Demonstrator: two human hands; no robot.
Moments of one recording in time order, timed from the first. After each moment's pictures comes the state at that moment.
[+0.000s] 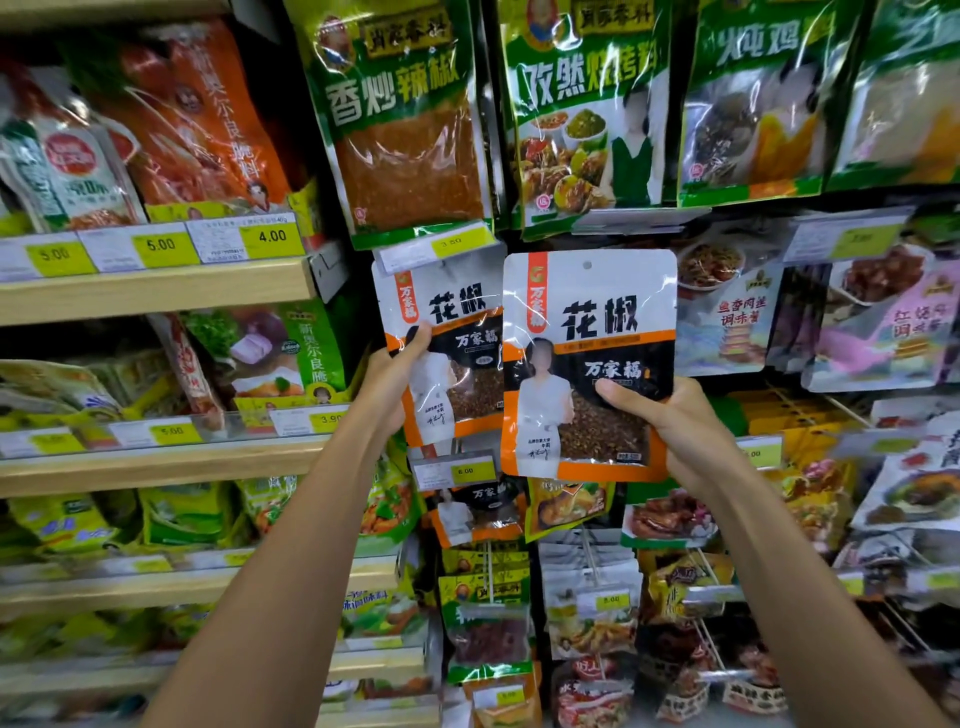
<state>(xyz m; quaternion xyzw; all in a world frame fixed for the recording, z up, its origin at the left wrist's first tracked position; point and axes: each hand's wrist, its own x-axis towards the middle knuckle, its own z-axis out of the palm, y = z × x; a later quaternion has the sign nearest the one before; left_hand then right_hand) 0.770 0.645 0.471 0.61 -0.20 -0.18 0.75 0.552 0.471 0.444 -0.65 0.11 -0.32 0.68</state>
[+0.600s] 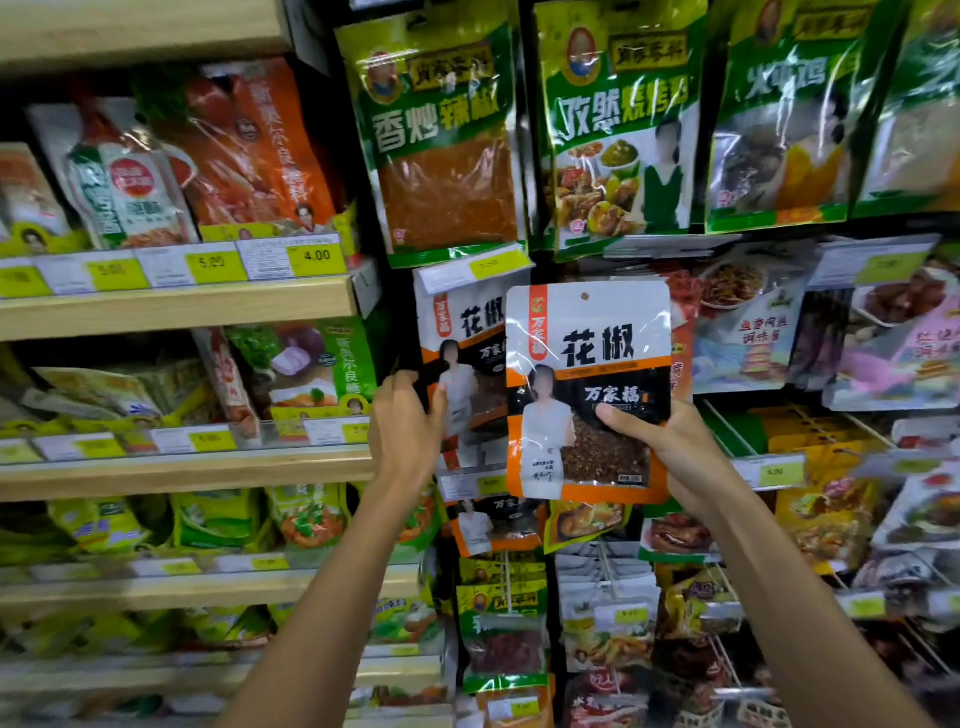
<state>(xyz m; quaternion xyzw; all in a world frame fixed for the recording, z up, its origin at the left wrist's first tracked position) 0.740 0.677 0.453 0.87 -0.24 0.21 0.39 0.567 0.489 0.441 -0.66 0.13 -0.30 0.68</state>
